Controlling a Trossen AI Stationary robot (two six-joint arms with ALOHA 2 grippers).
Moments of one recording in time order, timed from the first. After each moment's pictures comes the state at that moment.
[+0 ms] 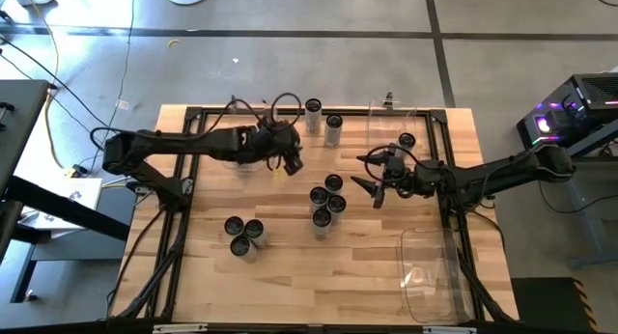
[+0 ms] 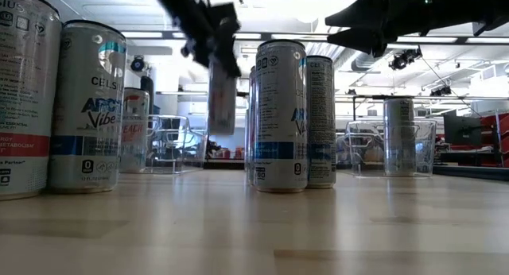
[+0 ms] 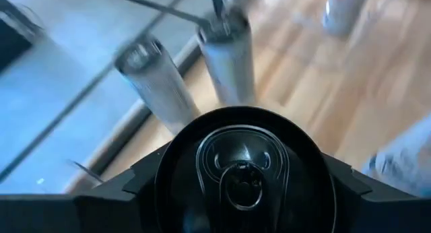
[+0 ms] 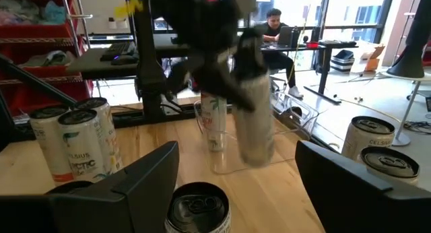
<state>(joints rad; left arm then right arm) 0.17 1.50 1.22 -0.46 -0.48 -0.13 0.09 0.99 0.43 0.51 0.38 0.02</state>
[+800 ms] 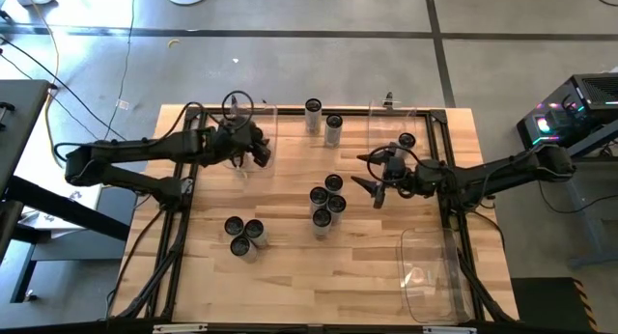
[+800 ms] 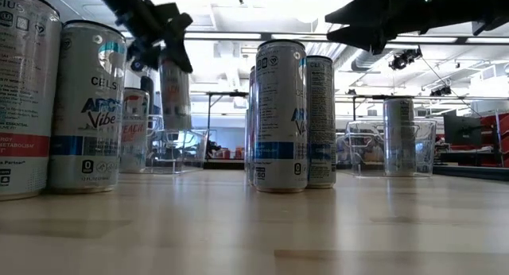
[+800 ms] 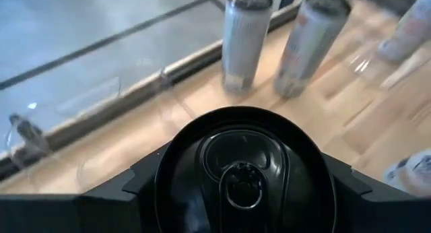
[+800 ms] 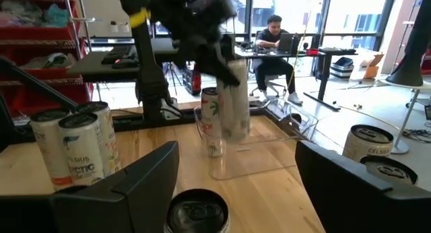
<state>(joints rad) 0.24 1.13 0.88 -0.50 -0.52 -0.45 0.09 0.99 0.43 0.54 0.37 -0.01</state>
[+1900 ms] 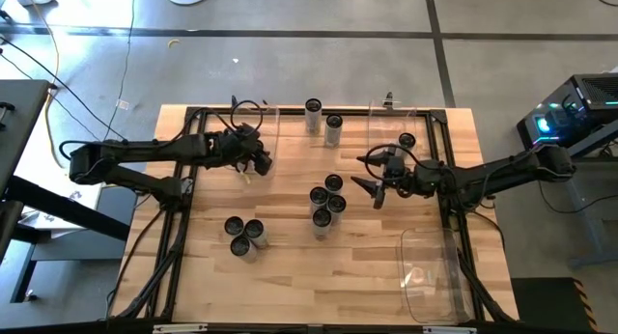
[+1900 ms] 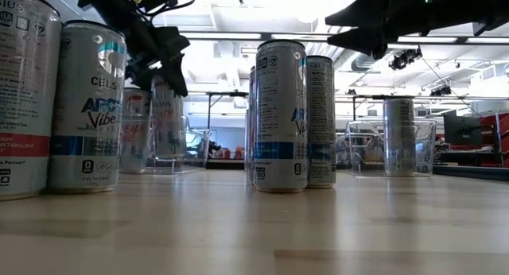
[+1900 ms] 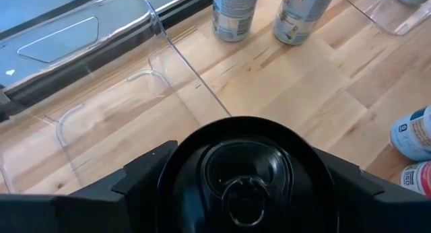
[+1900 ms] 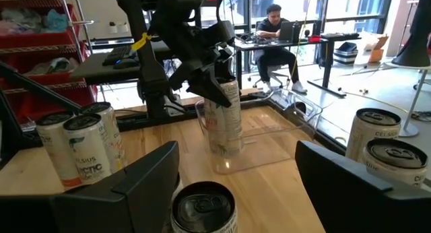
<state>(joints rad) 0.24 1.20 0.82 -0.55 -0.39 -0.51 0.09 0.99 0.43 0.51 0.38 0.07</state>
